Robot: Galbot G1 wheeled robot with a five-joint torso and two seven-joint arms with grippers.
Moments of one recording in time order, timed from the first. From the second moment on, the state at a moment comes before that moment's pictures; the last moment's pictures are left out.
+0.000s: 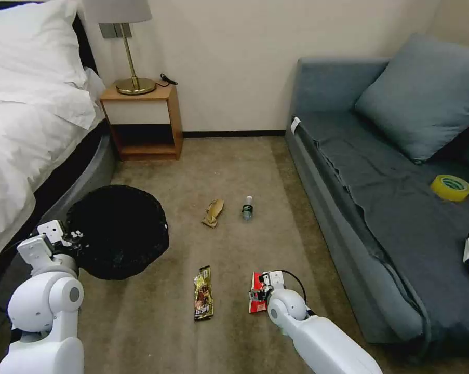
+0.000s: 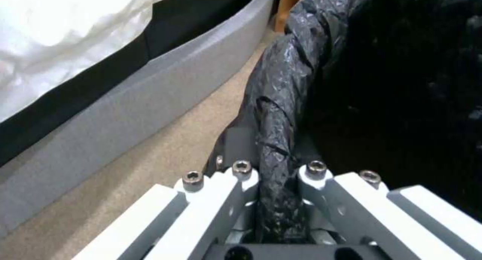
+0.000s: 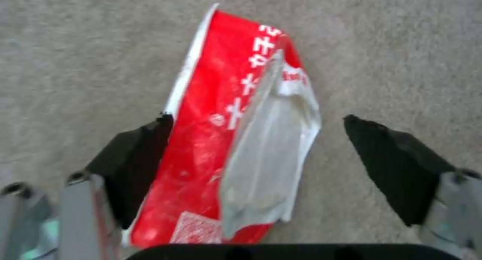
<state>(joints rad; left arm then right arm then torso) 1.24 -1.38 -0.87 -2.11 -0.46 0.74 -0.39 -0.91 1.26 -0.18 1.31 0.71 -0.57 0.51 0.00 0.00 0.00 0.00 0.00</state>
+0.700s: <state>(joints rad) 1.24 -1.37 -0.87 -2.11 -0.47 0.74 -0.39 -0.92 1.27 -0.17 1.25 0.65 -0.52 0.48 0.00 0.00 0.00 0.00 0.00</state>
